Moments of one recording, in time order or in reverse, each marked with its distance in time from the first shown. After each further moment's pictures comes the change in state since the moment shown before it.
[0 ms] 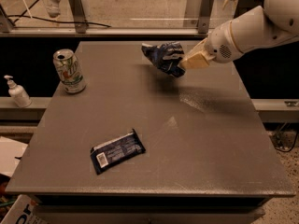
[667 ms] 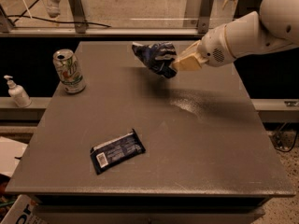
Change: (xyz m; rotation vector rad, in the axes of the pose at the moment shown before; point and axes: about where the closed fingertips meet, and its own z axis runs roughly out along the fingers) arm -0.016 0.020 0.010 -0.024 -0.075 -0.003
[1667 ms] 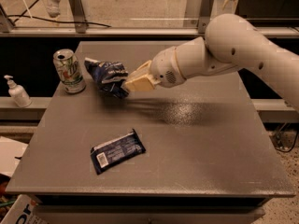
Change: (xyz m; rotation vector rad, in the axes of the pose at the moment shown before) arm -0.045 0.099 0.092 -0.241 -0.147 -0.061
